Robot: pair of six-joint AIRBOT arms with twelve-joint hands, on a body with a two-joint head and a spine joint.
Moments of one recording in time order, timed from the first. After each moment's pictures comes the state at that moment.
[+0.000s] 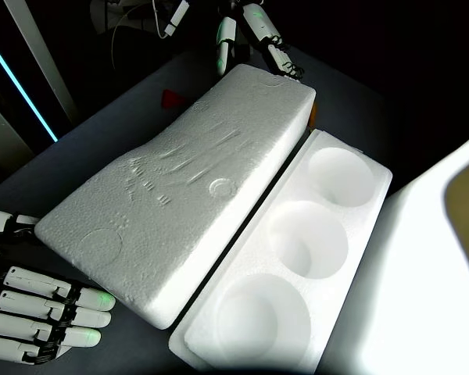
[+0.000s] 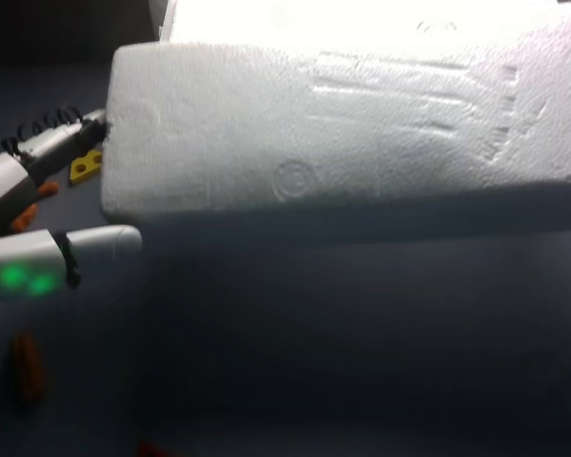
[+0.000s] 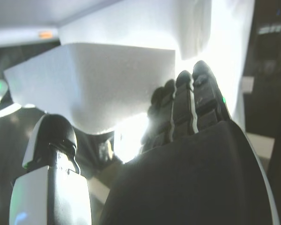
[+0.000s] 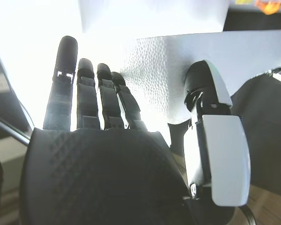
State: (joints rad) left arm 1.01 -0.89 1.06 -0.16 -1.12 0.34; right arm -0.95 -0.78 0.91 0.41 1.19 -0.73
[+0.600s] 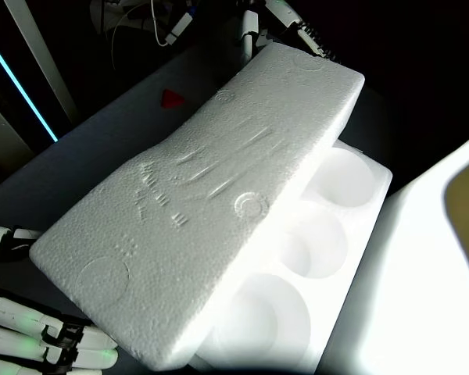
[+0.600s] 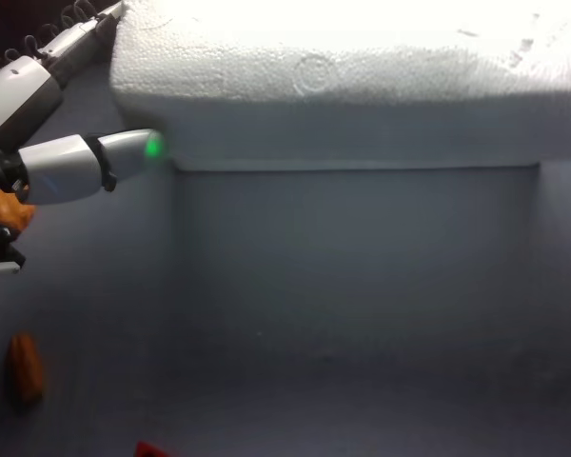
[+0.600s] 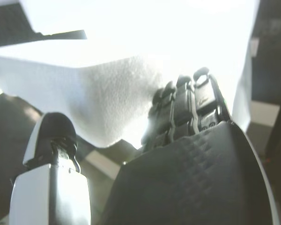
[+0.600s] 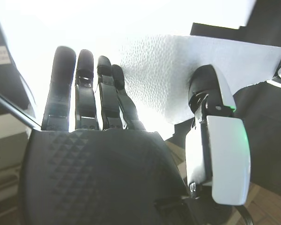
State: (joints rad) left arm 0.79 -0.99 1.21 -0.14 -1.04 0.32; right arm -0.77 -0.79 1.04 0.41 1.09 -0.74
